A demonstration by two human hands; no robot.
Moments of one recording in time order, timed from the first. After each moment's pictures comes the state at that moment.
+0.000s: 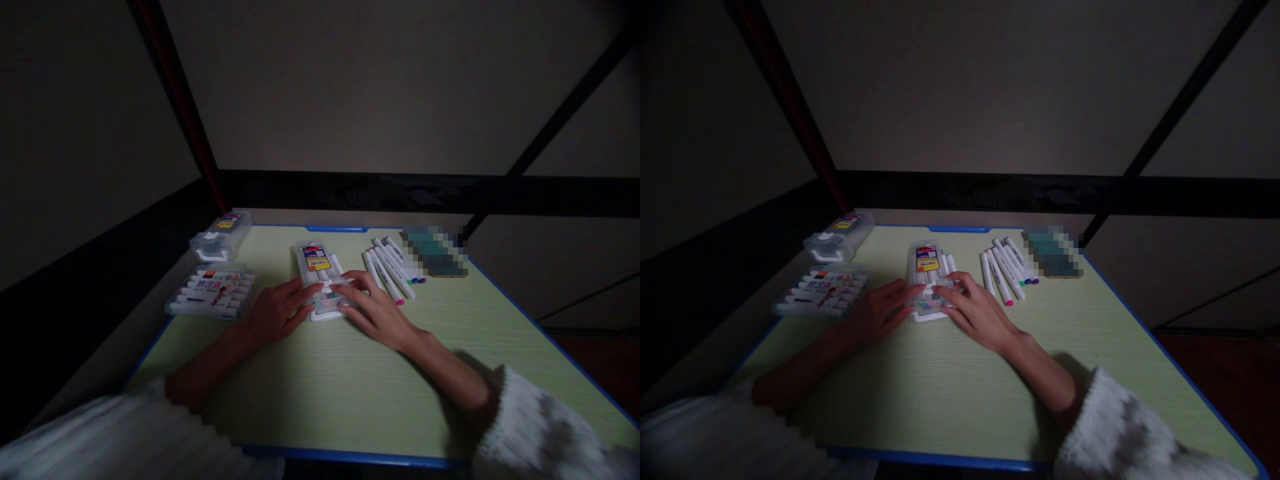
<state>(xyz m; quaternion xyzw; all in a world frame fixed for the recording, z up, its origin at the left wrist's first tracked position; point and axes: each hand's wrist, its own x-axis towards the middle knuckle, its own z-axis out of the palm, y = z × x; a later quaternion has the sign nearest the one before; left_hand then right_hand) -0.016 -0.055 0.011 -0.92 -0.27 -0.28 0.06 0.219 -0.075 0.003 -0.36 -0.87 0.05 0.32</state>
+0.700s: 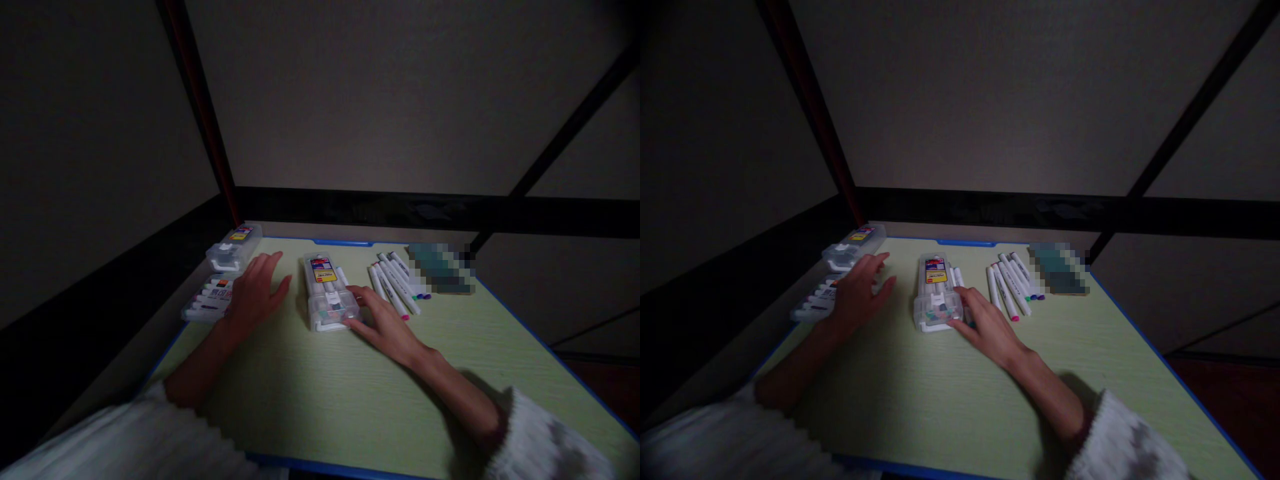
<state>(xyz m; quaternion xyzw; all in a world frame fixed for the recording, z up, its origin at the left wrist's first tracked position) -0.042 -0.037 0.039 -0.79 -0.50 -0.31 0.14 0.216 -0.076 0.005 -0.41 -0.83 0.15 0.34</state>
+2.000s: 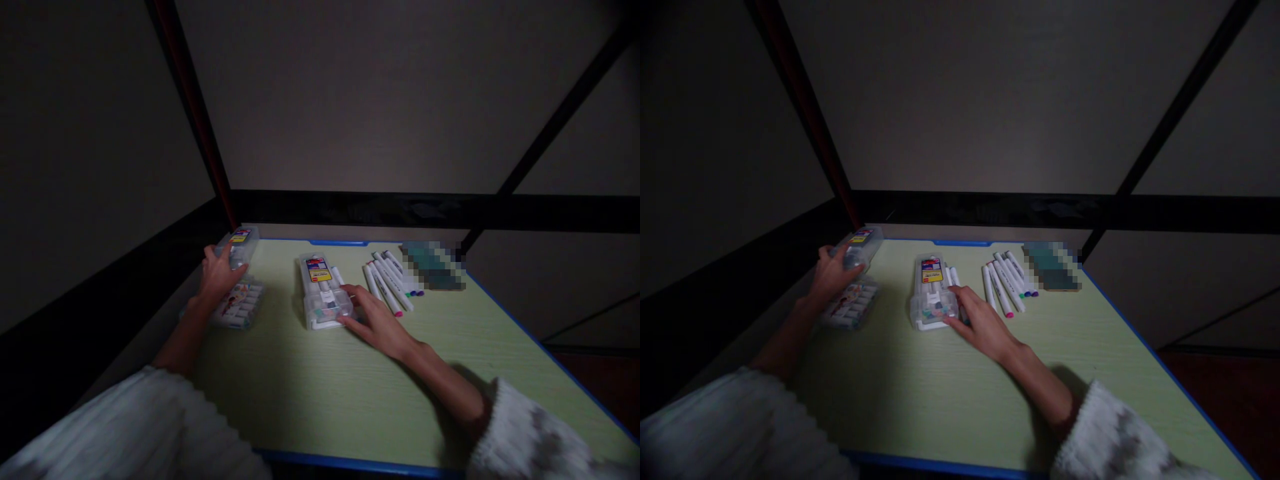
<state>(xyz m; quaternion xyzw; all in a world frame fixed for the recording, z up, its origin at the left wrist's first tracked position) -0.117 0.027 0.028 -0.63 -0.74 -0.22 0.06 0.217 -0.077 0.006 -0.41 -0.83 0.19 0.34</state>
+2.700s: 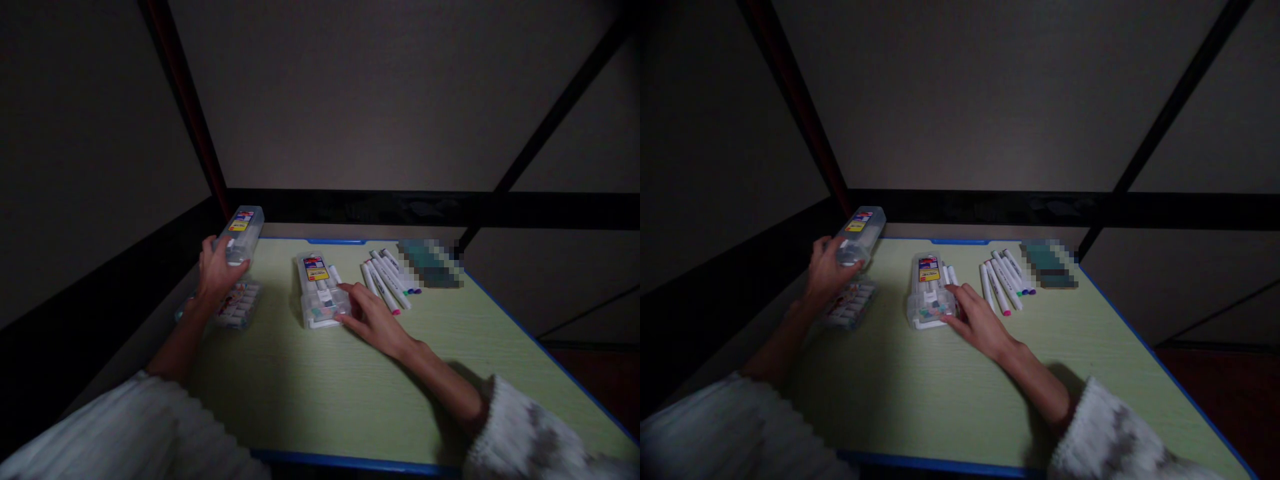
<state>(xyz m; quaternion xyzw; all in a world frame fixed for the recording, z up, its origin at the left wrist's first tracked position) -0.098 0.017 0.043 -0.65 -0.67 -0.35 0.09 0.213 -0.080 0.014 -0.42 -0.82 0.16 0.34</state>
